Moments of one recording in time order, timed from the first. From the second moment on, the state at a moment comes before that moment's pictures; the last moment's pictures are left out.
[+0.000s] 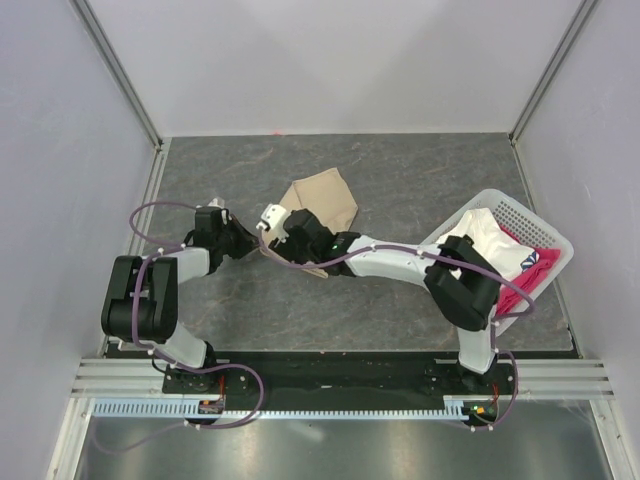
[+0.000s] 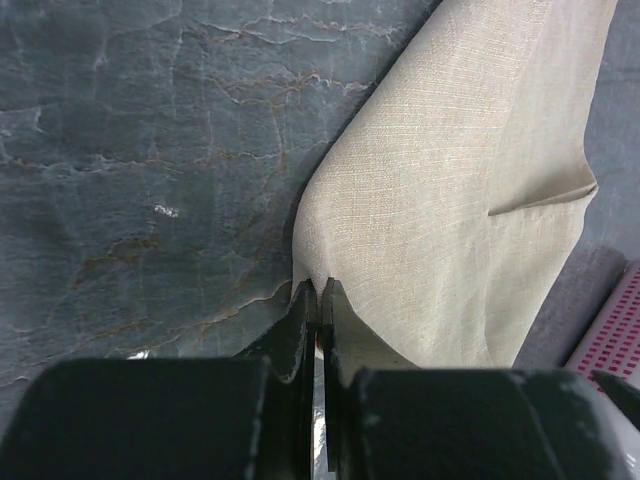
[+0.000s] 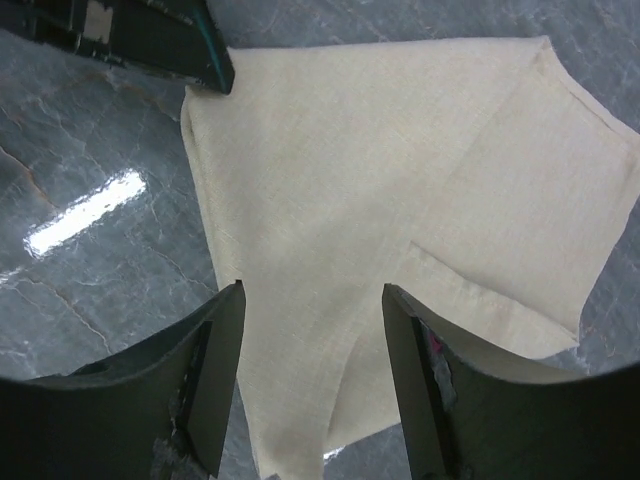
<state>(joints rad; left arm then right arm) -0.06 1.57 0.62 0.23 0.30 -0.72 0.97 1.90 1.34 -0.08 0.23 -0.19</state>
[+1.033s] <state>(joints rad) -0.04 1.57 0.64 0.18 0.34 -0.72 1.09 2.13 1.34 0.10 0.40 -0.45</state>
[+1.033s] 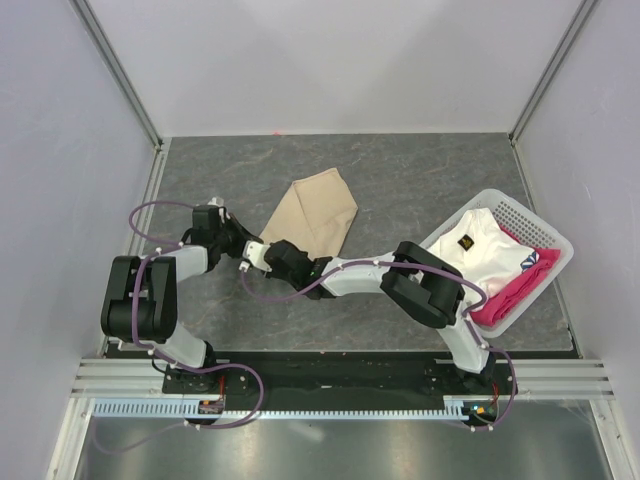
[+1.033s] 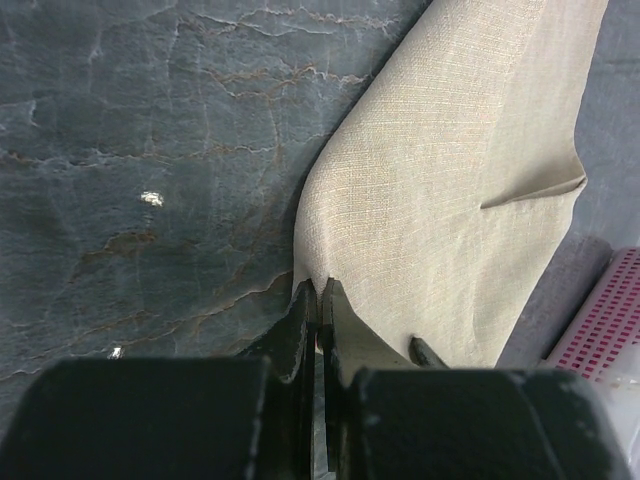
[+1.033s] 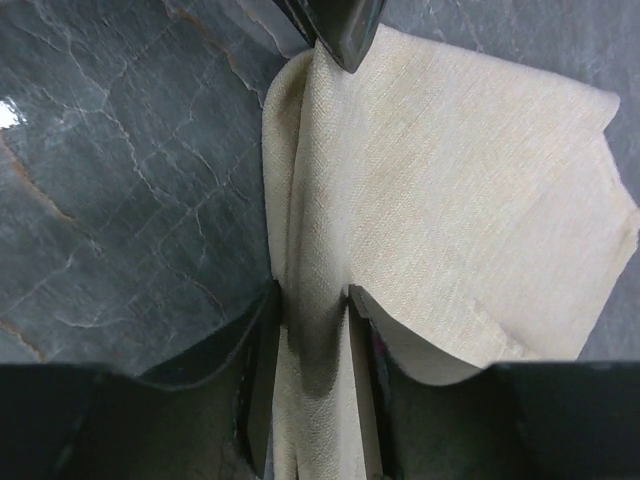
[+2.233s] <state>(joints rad) -0.01 1.15 0.40 0.15 0.24 -0.72 0.90 2.12 1.48 -0.24 -0.27 -0.22</state>
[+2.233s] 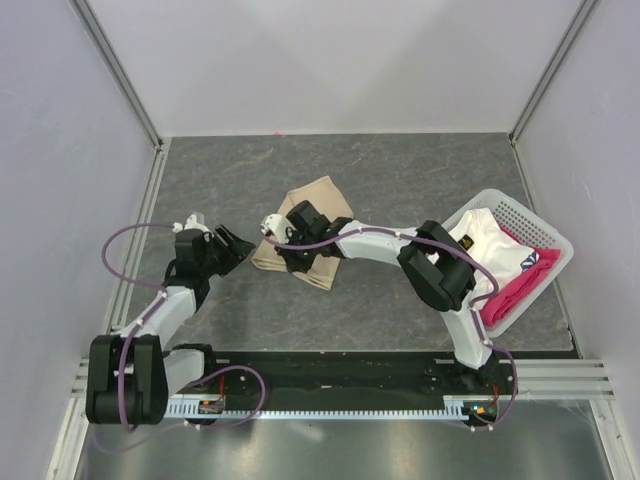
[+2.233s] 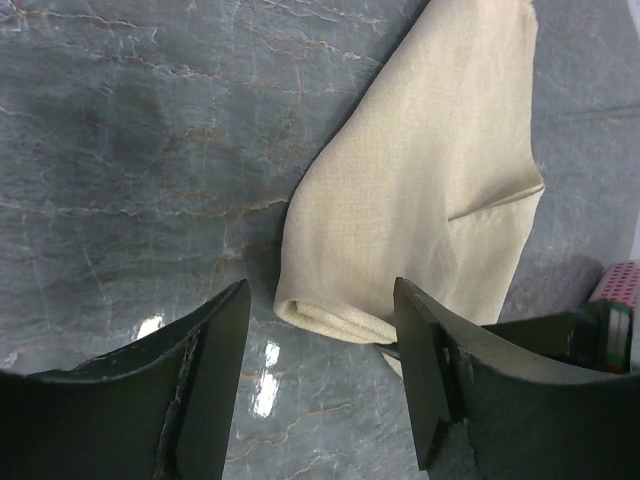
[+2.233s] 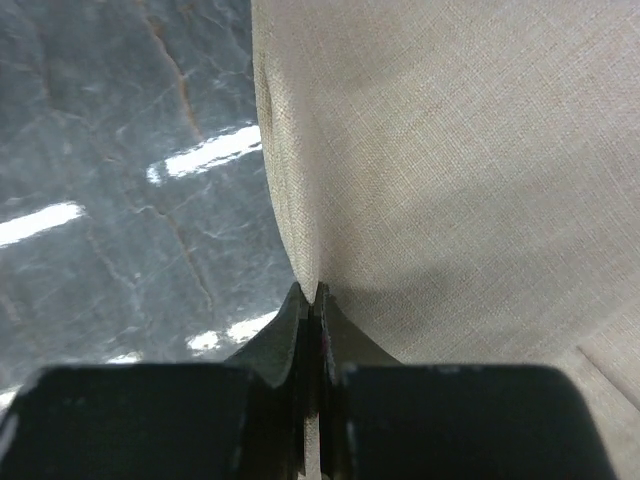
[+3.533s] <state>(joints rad) -0.14 1.34 0.37 0.23 0.49 -0.76 0.68 2.31 1.63 -0.33 -0.89 0.05</state>
